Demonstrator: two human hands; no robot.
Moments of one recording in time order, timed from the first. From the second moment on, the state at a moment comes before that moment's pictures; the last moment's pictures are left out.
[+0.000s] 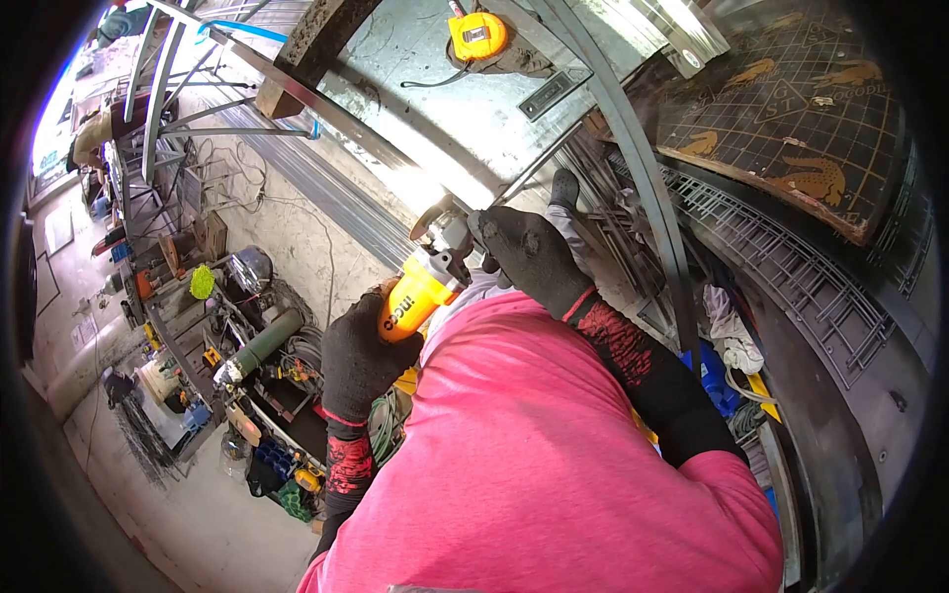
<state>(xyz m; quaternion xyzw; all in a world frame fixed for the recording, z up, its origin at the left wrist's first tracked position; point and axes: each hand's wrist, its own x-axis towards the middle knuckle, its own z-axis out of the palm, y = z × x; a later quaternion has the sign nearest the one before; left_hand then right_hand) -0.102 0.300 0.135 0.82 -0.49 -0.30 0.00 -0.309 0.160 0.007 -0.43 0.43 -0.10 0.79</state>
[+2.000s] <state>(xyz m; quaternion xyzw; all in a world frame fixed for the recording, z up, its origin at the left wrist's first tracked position) -0.093 0.343 0.099 0.84 -0.40 -0.30 0.20 -0.334 0.120 -0.001 -0.38 0.40 0.01 0.83</state>
